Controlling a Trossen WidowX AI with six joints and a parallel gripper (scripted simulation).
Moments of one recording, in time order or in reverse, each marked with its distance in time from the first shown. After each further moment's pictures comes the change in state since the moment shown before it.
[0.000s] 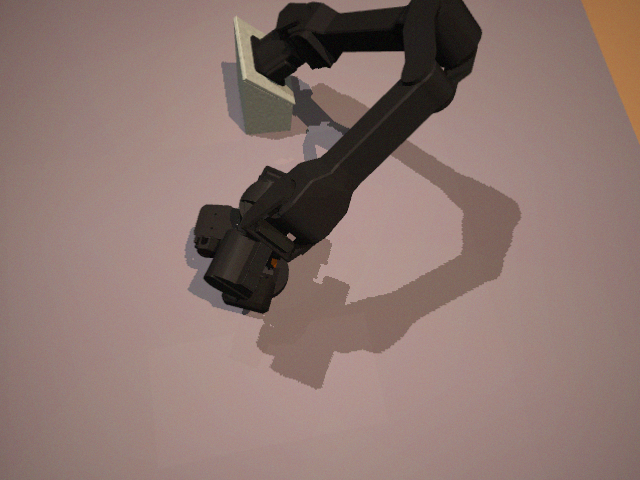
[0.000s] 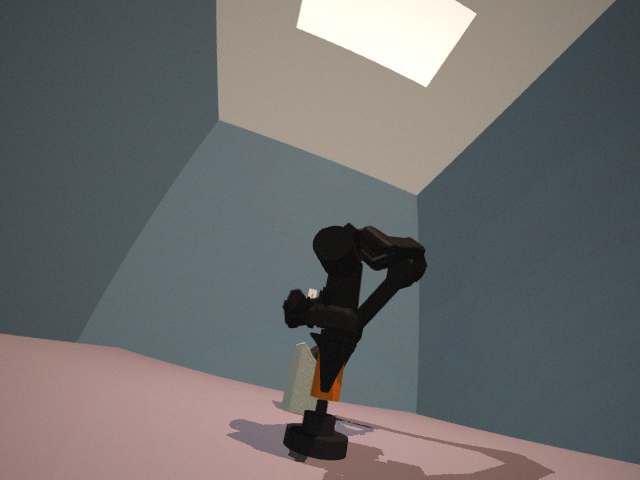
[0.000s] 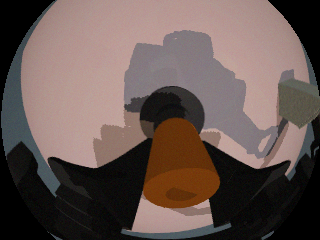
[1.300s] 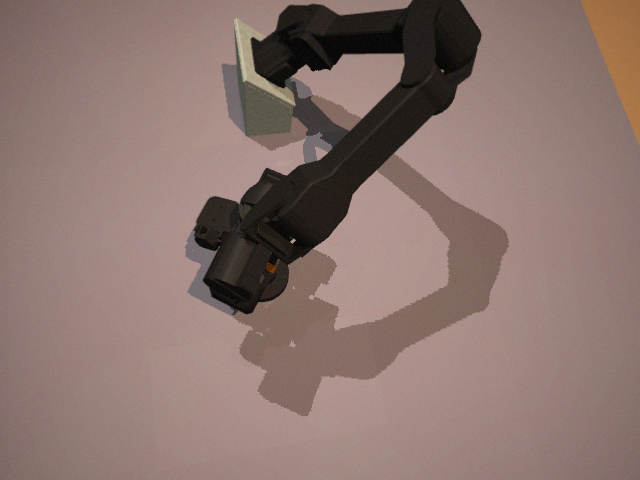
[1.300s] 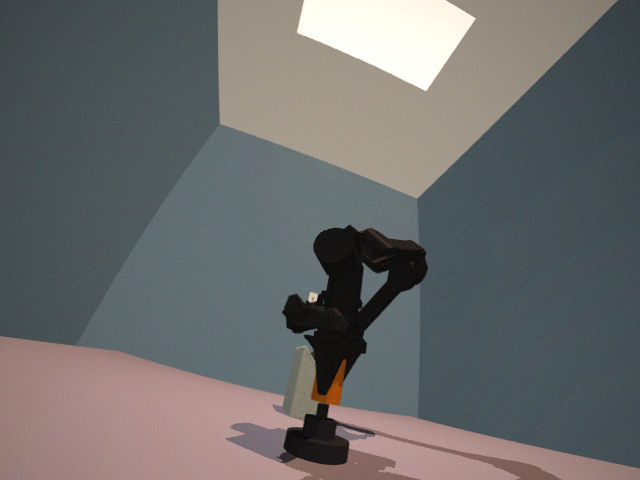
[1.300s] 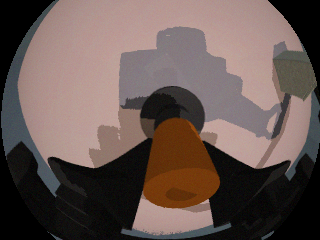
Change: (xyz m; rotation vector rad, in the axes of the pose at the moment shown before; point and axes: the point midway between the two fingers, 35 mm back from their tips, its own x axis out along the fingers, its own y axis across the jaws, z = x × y) arm 0.000 0.001 0.000 0.221 0.000 0.000
